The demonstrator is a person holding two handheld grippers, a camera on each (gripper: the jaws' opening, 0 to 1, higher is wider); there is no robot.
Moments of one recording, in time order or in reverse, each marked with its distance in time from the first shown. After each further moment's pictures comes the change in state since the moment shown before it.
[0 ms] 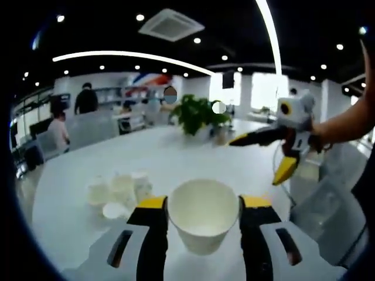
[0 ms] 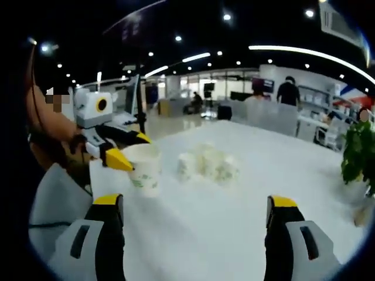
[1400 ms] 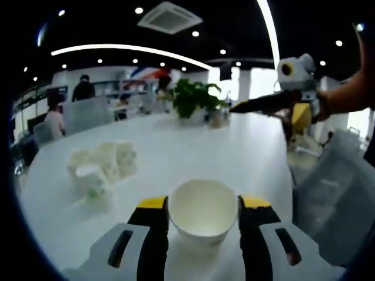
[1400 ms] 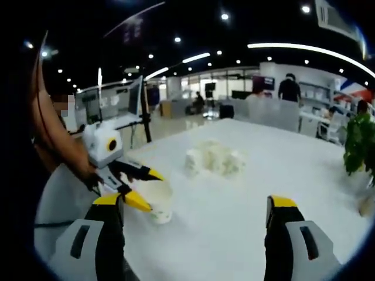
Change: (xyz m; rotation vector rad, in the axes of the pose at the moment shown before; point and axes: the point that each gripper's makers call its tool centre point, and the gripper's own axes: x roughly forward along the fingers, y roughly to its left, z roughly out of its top) left arm 0.021 -0.026 -0.086 -0.015 0.053 -0.018; right arm -0.013 0.018 -0.013 0.030 -0.002 0.023
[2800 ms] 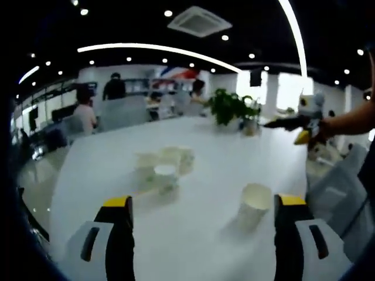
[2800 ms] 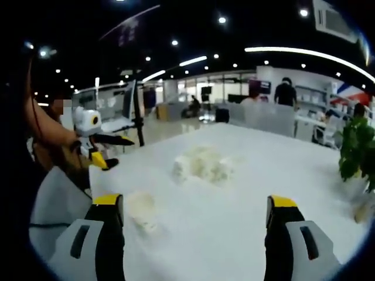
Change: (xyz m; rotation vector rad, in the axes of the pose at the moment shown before) left arm -0.127 0.090 0.031 -0.055 -0.010 0.217; right arm 0.005 -0.031 0.013 -0.011 -0.020 -0.033
